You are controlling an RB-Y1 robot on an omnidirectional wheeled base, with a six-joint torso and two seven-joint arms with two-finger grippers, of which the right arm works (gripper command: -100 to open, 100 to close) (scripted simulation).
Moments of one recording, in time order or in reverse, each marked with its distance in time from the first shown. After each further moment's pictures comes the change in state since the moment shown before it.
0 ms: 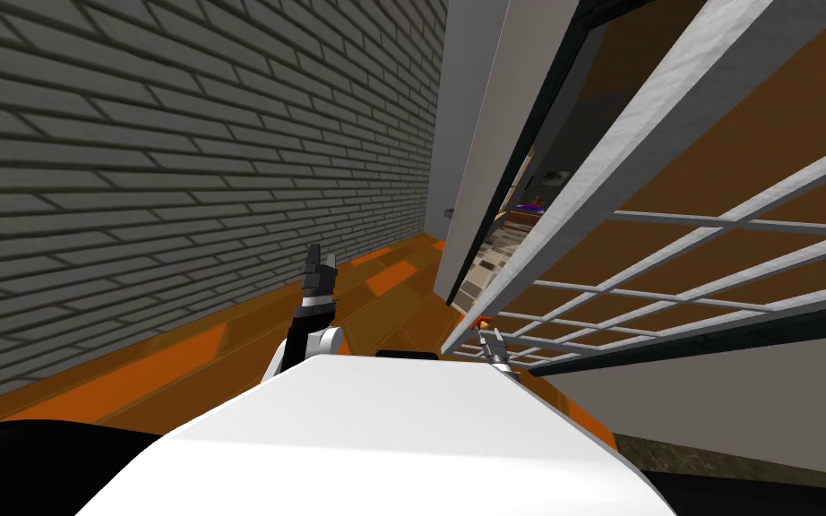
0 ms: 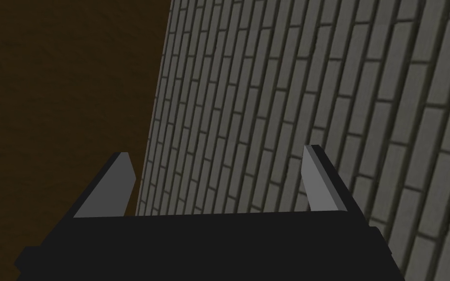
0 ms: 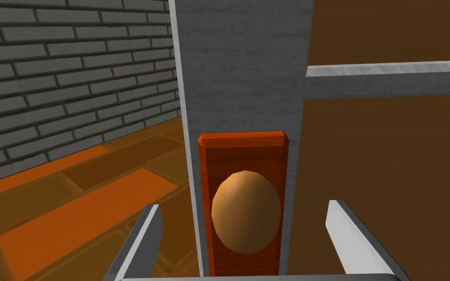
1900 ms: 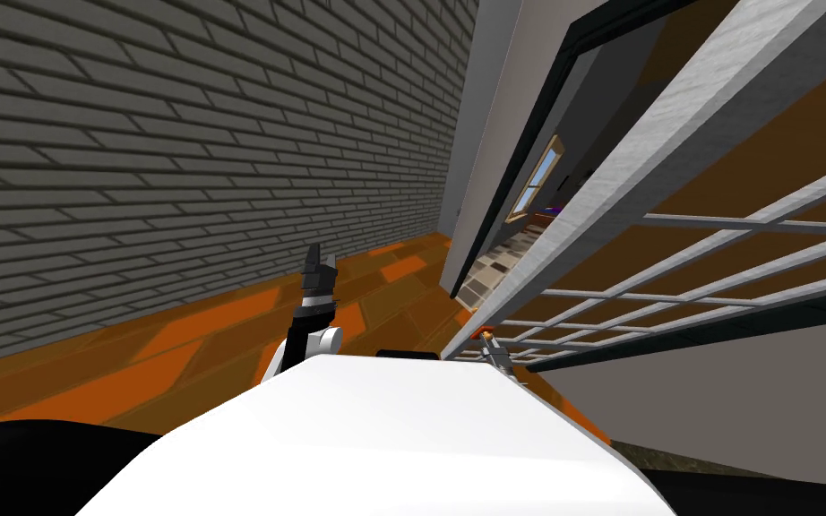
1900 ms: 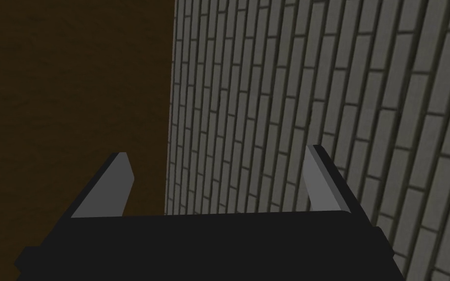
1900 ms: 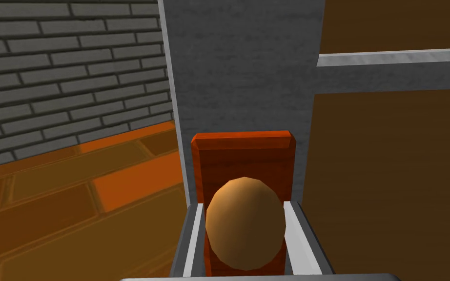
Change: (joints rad) arm 0.027 -0.051 0.082 0.052 0.048 -0.095 -0.079
